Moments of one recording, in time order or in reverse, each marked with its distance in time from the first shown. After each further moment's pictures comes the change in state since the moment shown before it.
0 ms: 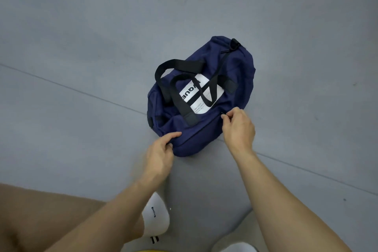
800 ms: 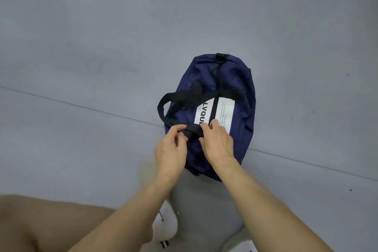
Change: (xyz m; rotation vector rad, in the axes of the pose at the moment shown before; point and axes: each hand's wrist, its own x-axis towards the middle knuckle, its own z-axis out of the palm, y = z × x) left_hand -0.008 0.065 0.007 -0.025 0.150 -0.008; right_hand -0.048 -0.035 0.009 -0.323 -0.236 -0.254
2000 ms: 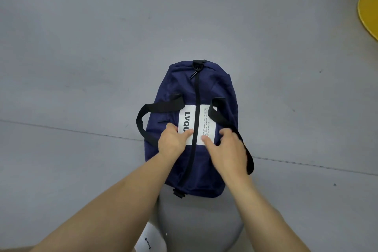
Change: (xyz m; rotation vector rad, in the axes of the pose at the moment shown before) left_hand 0.096 0.005 0.085 0.284 -0.278 -0.149; right_hand -0.008 0.053 -0.028 0.411 0.130 0.454
